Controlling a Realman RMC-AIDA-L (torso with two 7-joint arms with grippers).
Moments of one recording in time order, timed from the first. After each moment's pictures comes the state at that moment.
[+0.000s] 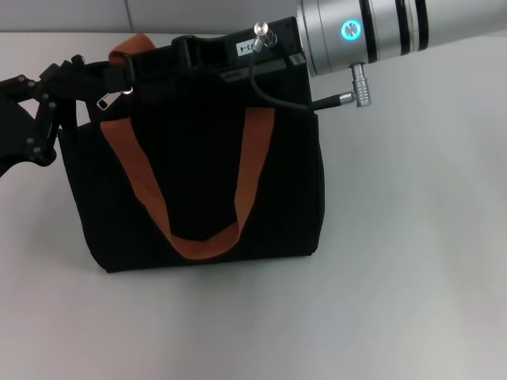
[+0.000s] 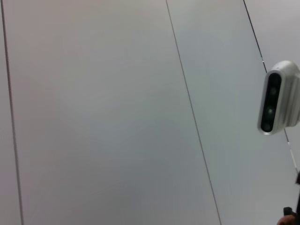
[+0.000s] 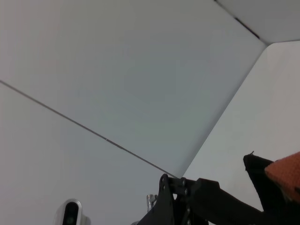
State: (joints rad) left arm -0.35 -2.06 0.29 0.38 1.66 1.74 -0.56; right arm 1.12 2.09 -1.06 -0.42 -1.75 -1.38 2.35
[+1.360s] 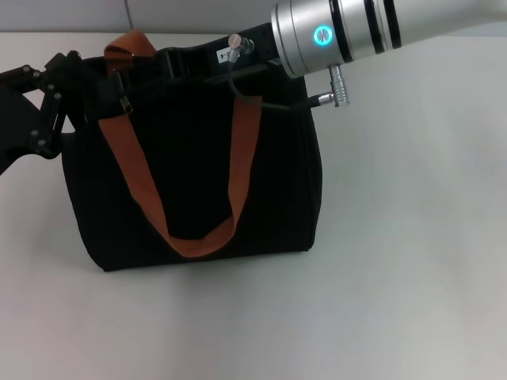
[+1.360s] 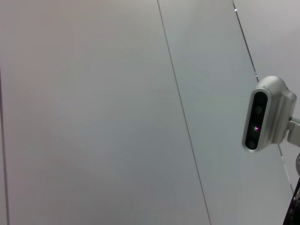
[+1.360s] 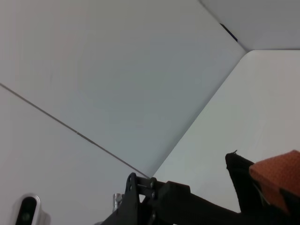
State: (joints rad) left arm -0.37 -2.06 0.29 0.36 1.65 1.77 -0.56; right arm 1.11 2.09 -1.27 -0.49 -1.67 -1.25 2.36
